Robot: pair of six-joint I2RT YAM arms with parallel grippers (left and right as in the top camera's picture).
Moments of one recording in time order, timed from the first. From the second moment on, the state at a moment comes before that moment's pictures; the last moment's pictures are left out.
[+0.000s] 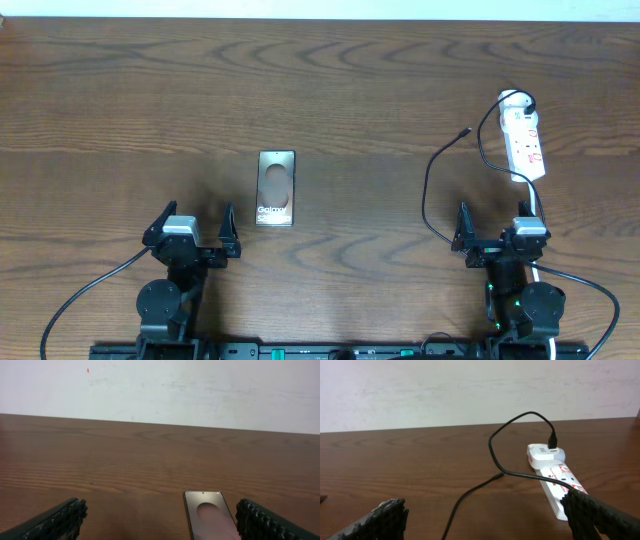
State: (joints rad) left arm -0.05 0.01 0.02 -0.11 0.04 -0.09; right arm -0.03 0.02 0.01 -0.07 -0.08 0.04
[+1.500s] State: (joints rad) left arm -0.05 0.01 0.02 -0.11 0.04 -0.10; right arm -0.03 0.02 0.01 -0.07 -0.08 0.04
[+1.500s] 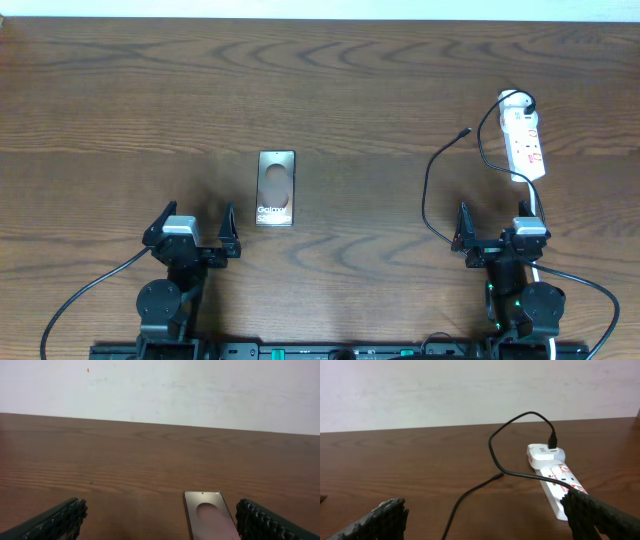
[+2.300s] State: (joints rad) left arm -0.05 0.56 0.39 -0.26 0.24 -0.15; right arm -0.03 0.02 0.01 -0.07 -0.08 0.04
